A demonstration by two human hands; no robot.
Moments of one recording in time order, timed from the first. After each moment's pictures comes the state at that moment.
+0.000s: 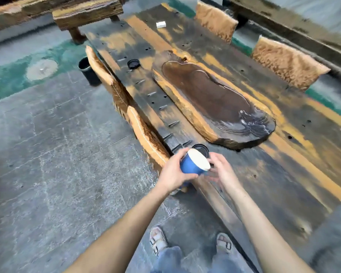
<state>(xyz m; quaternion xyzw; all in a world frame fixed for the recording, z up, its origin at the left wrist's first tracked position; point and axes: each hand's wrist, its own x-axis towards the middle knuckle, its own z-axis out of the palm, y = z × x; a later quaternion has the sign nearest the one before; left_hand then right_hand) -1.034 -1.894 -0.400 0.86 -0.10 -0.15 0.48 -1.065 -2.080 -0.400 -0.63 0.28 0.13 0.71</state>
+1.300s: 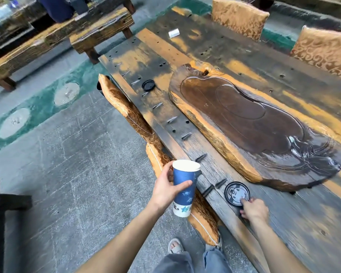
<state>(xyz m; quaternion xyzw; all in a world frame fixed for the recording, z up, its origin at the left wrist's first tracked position) -0.857 -1.807 -0.409 0.82 0.08 -0.17 0.54 -0.929 -2.078 -0.558 -0.72 0.50 0.20 0.43</state>
